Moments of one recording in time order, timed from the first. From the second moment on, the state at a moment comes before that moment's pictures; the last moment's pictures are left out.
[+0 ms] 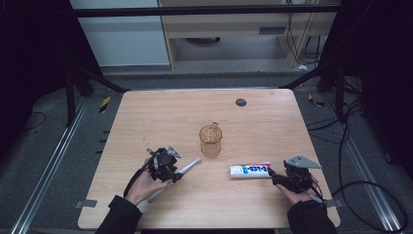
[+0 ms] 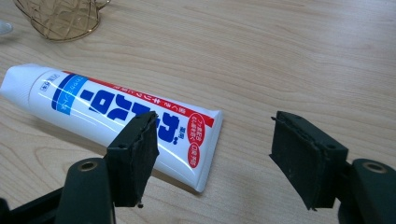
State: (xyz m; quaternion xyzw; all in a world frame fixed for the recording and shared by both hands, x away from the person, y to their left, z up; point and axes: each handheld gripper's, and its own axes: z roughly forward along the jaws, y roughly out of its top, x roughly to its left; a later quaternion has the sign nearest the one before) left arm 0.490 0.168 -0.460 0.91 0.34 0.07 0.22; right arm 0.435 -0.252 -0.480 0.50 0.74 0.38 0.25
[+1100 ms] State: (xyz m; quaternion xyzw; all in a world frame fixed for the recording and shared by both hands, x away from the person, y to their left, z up) left arm 0.494 0.168 -0.466 0.92 0.33 0.05 0.21; right arm 0.435 -0.251 -0.481 0.50 0.74 0.38 0.25
